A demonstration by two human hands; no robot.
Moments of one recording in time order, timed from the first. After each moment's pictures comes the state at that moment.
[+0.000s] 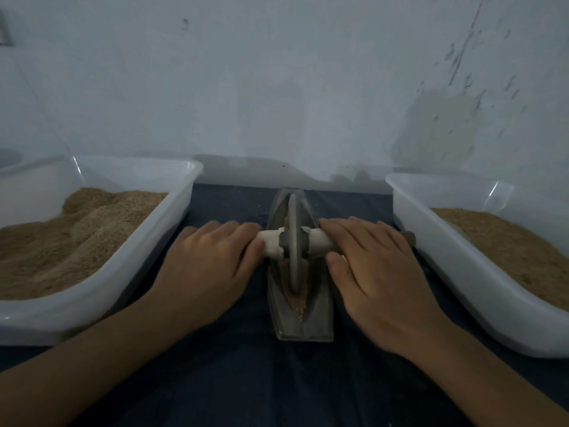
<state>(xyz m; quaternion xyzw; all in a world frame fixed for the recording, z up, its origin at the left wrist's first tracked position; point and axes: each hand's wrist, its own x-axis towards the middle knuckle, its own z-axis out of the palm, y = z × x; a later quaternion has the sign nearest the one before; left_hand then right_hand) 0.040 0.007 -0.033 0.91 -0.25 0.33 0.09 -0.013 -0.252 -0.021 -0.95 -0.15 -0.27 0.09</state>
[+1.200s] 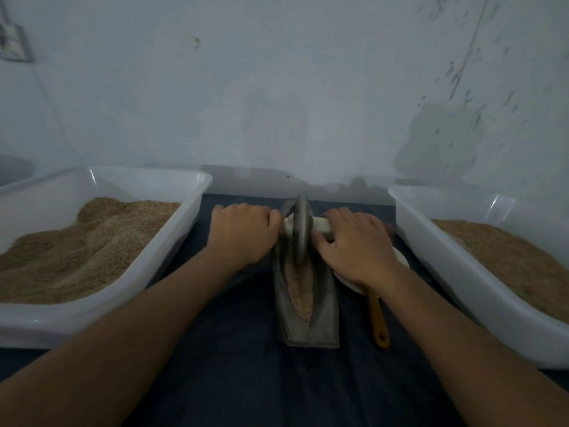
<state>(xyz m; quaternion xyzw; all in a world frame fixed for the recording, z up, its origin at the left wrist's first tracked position) 0.115 -0.029 -0.007 0.95 -0.14 0.28 -0.05 0.077 -0.245 -0.006 -0.98 -0.07 -0.19 0.06</state>
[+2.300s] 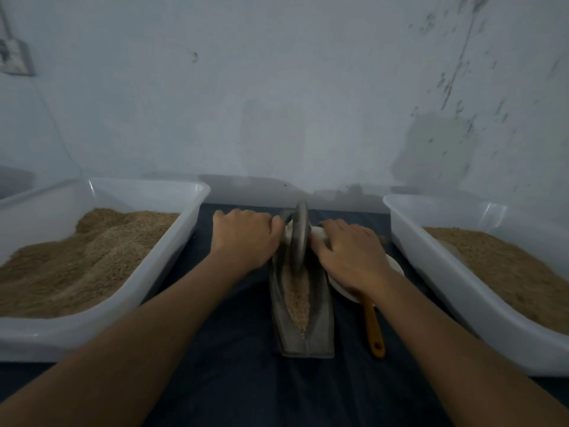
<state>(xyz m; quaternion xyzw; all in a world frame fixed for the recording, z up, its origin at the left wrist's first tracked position) 0.128 -0.039 -0.004 0.95 -0.12 0.28 0.00 0.084 -0.247 -0.007 -0.98 -0.05 -0.16 0.09</state>
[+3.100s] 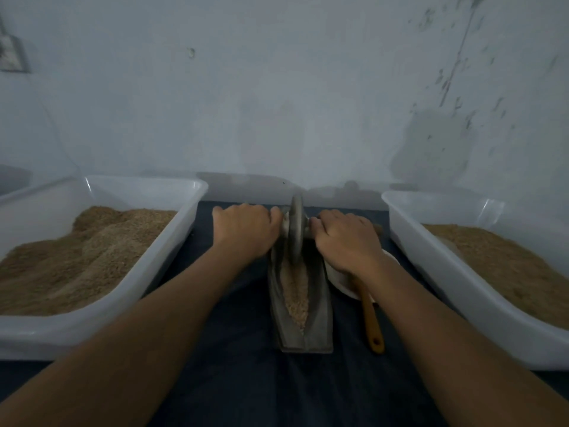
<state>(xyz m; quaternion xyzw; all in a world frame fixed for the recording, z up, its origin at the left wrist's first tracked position) 0.143 -0.044 0.000 0.97 -0.09 0.24 -0.01 0.101 -0.241 0.003 -0.98 -0.04 -0.15 0.10</state>
